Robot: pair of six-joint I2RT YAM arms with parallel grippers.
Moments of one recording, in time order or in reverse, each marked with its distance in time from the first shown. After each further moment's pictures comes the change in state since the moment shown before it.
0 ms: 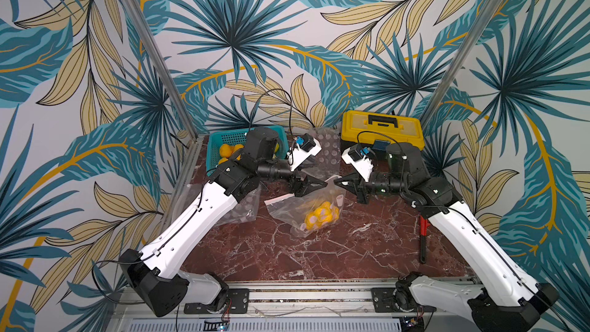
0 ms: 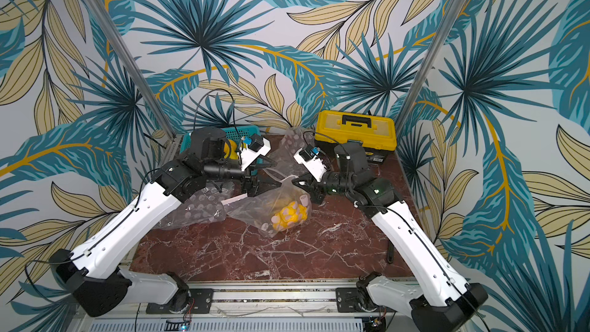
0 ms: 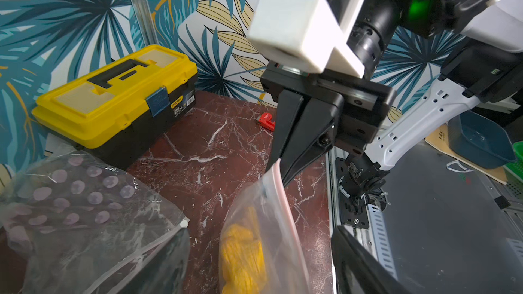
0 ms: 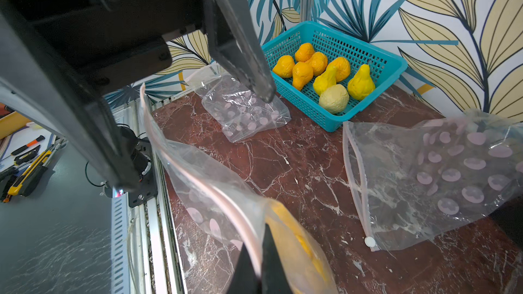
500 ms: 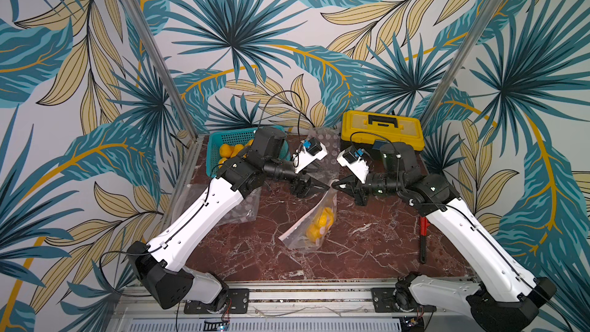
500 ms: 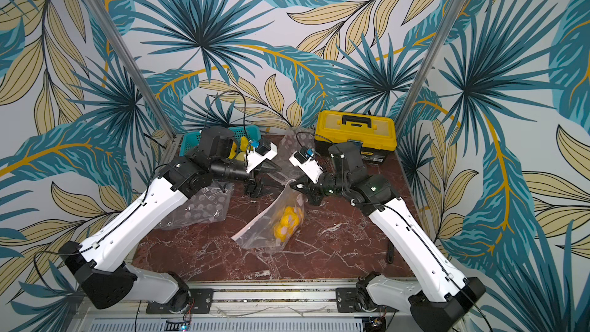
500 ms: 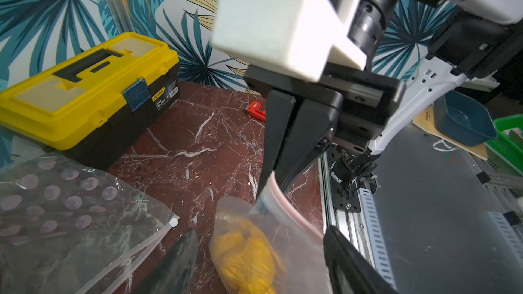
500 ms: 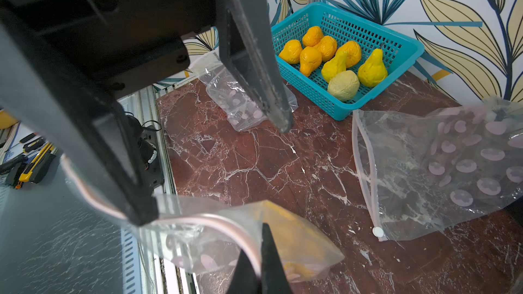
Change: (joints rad) left arm -0.031 0.043 0.034 -0.062 0.023 0.064; right arm 0.029 0.031 0.039 -0.064 0.030 -0.005
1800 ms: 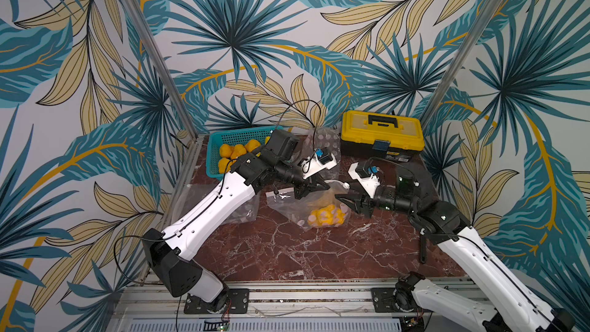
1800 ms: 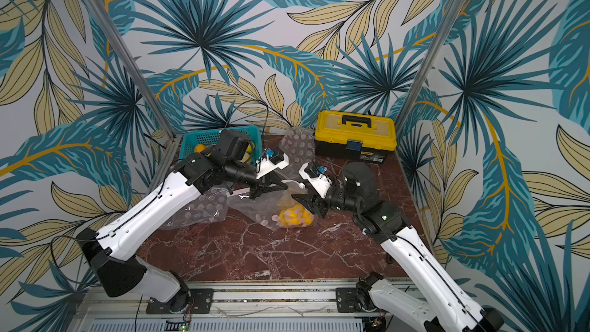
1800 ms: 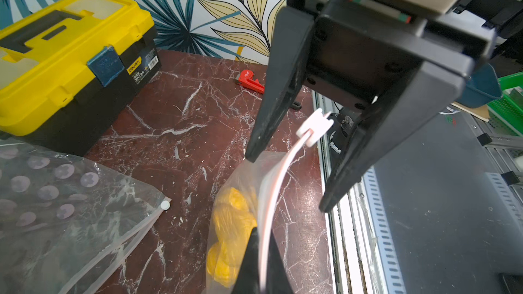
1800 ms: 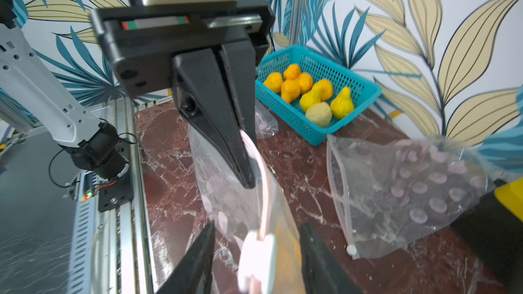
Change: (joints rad) left arm -0.026 0.090 0.063 -0.147 -0.029 0.122; right arm 0.013 -0.288 -0.363 0.353 0.068 -0.009
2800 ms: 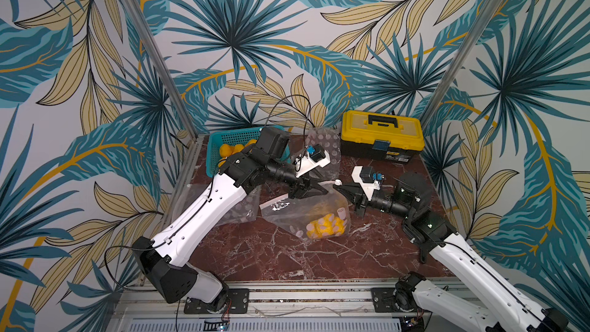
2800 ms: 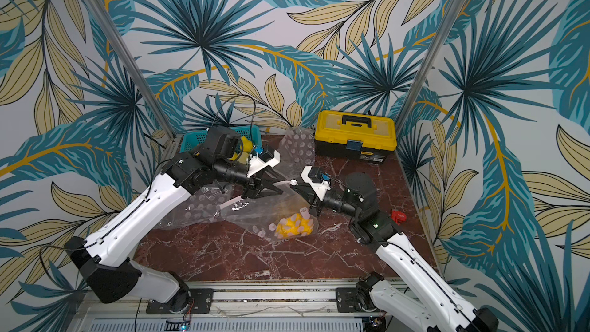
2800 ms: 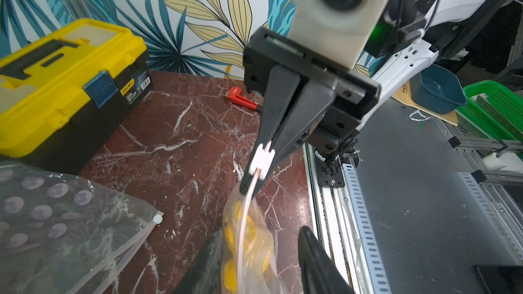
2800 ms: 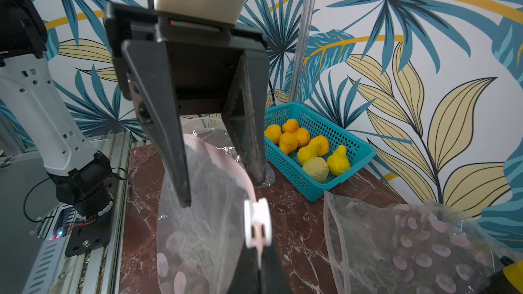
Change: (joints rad) left arm 0.018 -0.045 0.034 -0.010 0.093 0.016; right arm 0.000 -0.005 -0.153 0.362 -0.078 0.049
